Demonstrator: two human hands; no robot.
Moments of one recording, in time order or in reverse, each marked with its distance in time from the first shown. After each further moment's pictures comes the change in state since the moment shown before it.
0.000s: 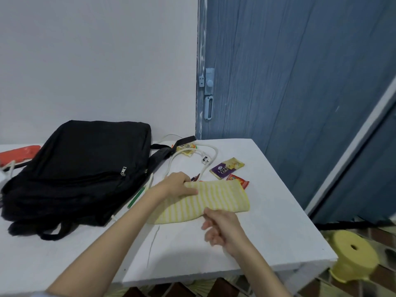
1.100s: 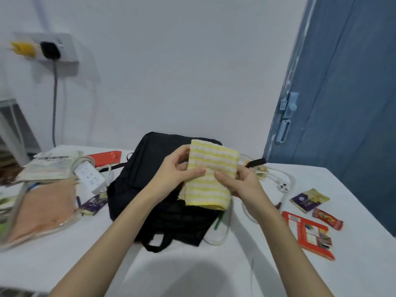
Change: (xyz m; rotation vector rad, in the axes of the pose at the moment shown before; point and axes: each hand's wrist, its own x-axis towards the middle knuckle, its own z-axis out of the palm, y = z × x) left_hand -0.139 -0.119 -0.156 -0.946 0.438 0.343; right_hand 0.019 -0.091 0.202 -0.127 -0.356 -0.560
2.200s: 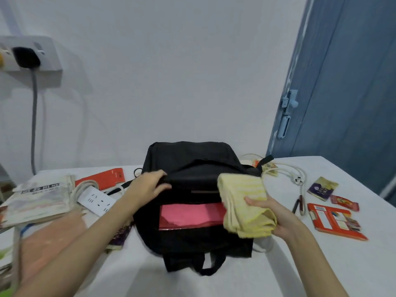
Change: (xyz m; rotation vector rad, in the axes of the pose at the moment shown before) left_hand 0.052 -0.092 -0.193 1.234 -0.135 0.139; right_hand 0.002 0.045 0.050 0.344 0.125 0.394
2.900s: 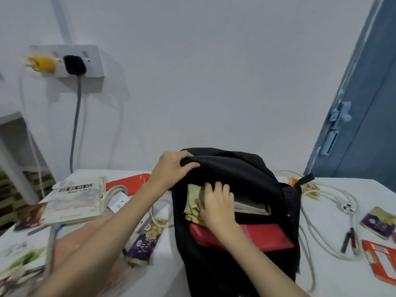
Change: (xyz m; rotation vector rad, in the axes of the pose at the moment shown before) left_hand 0.041 -0.005 -0.051 -0.292 0.294 -0.083; right_hand 0.119 0.043 0.158 -1.772 0.404 -0.533
